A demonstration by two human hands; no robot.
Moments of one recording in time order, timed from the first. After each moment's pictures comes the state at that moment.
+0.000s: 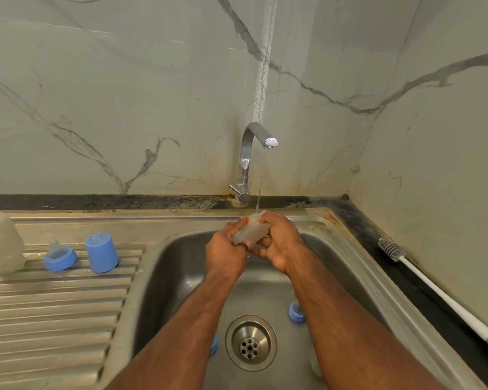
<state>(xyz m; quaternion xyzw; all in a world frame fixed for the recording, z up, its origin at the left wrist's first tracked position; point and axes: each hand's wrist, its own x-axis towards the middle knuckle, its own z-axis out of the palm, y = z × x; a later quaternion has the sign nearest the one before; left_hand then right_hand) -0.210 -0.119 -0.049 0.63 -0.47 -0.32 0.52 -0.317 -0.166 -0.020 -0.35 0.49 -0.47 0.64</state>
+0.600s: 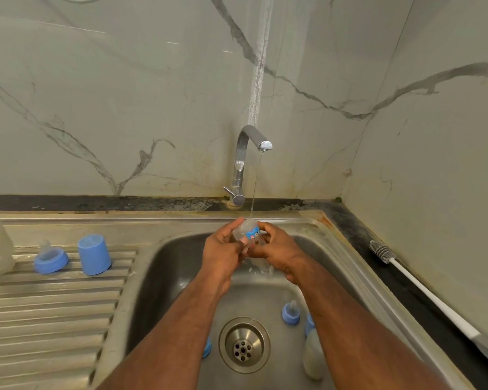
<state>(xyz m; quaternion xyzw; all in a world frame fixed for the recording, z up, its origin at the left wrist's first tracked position) -0.216 -0.115 -0.041 0.49 -0.31 -0.54 0.61 -0.342 -0.161 -0.035 -0.62 0.53 -0.34 0.47</state>
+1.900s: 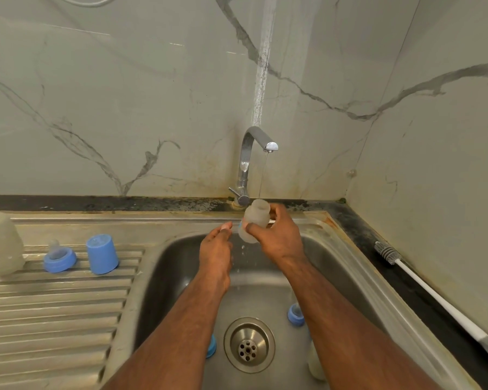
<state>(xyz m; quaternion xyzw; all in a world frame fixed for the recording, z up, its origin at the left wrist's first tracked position) -0.205 -0.128 -0.052 0.52 -0.23 -0.51 0.65 -0.321 -0.153 -0.016 -0.64 0.58 -0.42 0.27</state>
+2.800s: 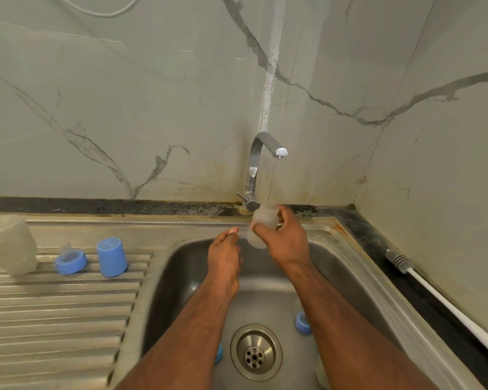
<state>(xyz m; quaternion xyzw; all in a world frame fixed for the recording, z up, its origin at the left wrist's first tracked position) -0.204 -0.133 -0.052 0.50 -0.21 -0.54 0.65 -0.316 -0.154 -0.015 -0.65 0.57 -0.42 0.26</state>
